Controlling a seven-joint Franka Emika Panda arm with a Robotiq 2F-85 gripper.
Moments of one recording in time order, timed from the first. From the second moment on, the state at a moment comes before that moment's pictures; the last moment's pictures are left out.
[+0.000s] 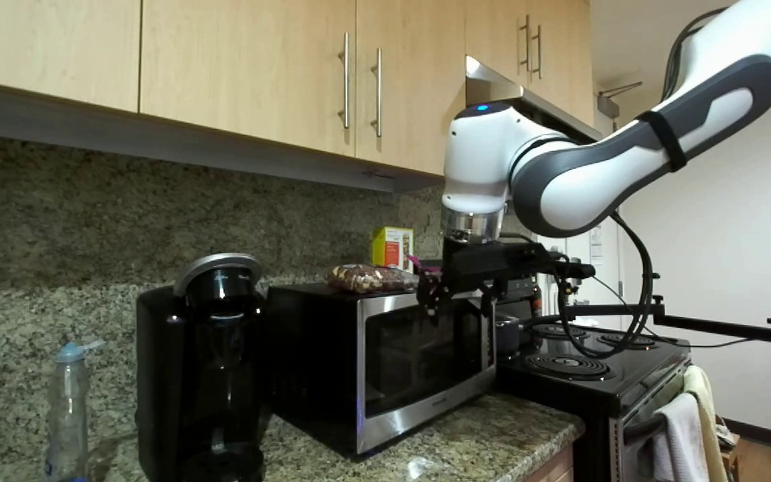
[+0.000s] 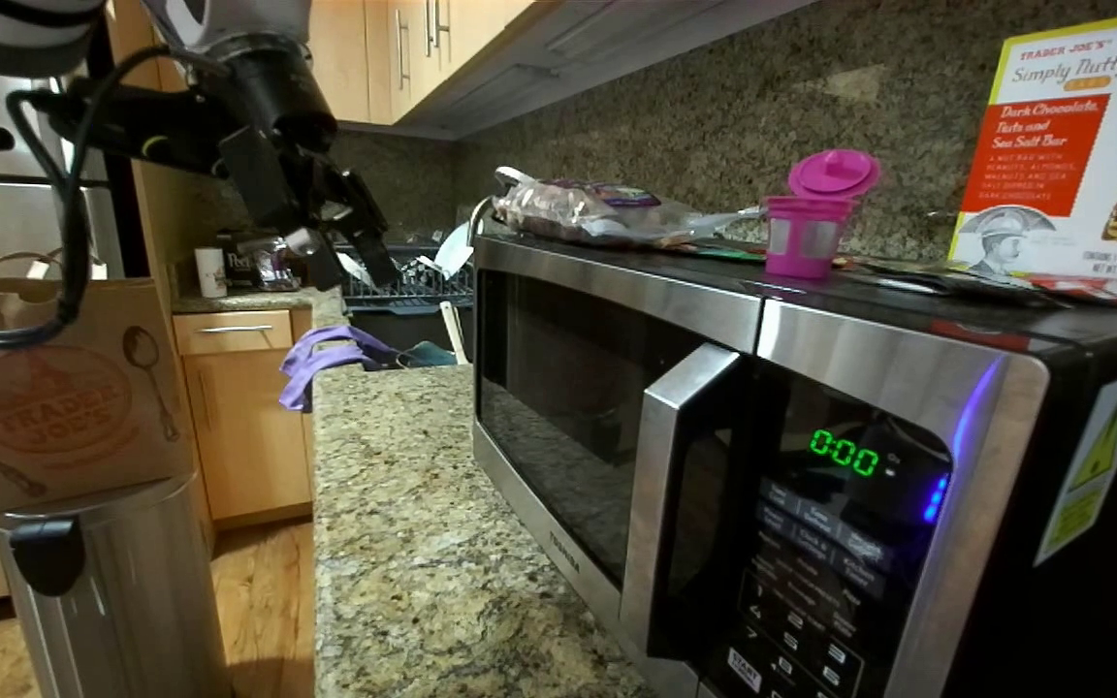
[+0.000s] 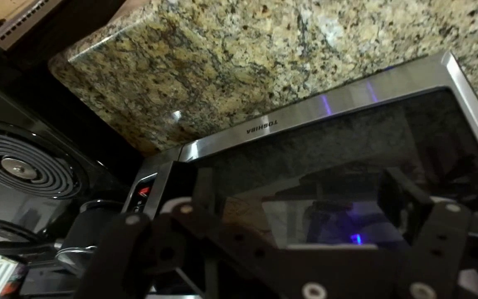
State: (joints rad) arm 0.00 -0.35 0.00 -2.37 -0.59 2.20 1.17
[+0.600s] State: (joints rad) arm 0.12 -0.63 -0.19 -2.55 -0.37 2.10 0.56
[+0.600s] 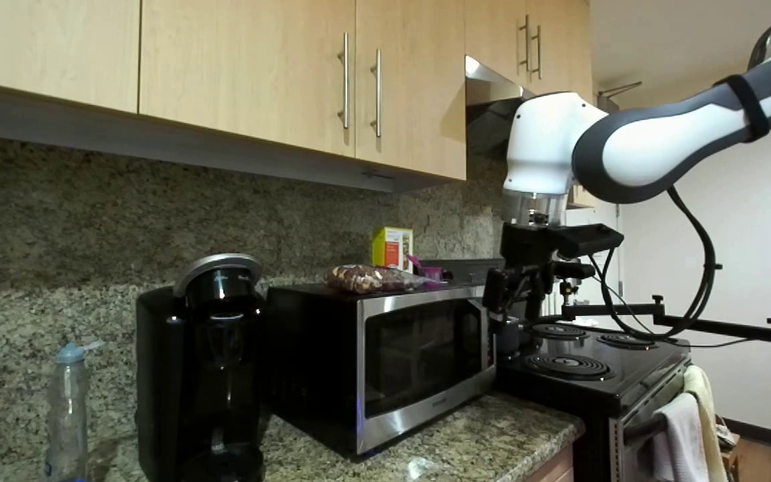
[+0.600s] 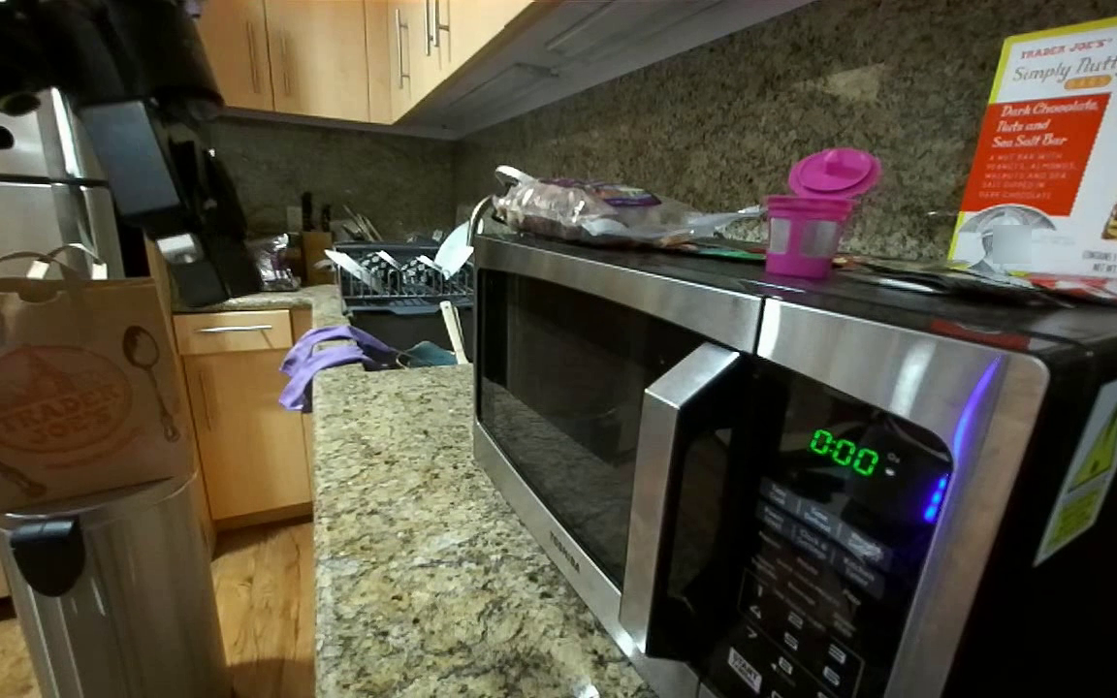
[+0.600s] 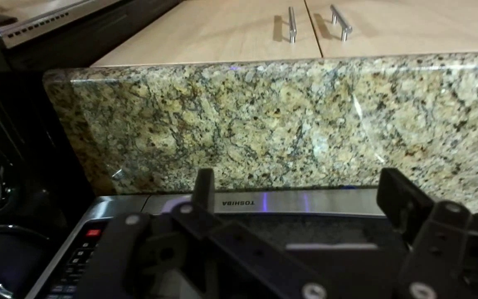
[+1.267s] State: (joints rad) arm 0.05 -0.69 -0.23 -2.47 -0.11 1.70 -0.03
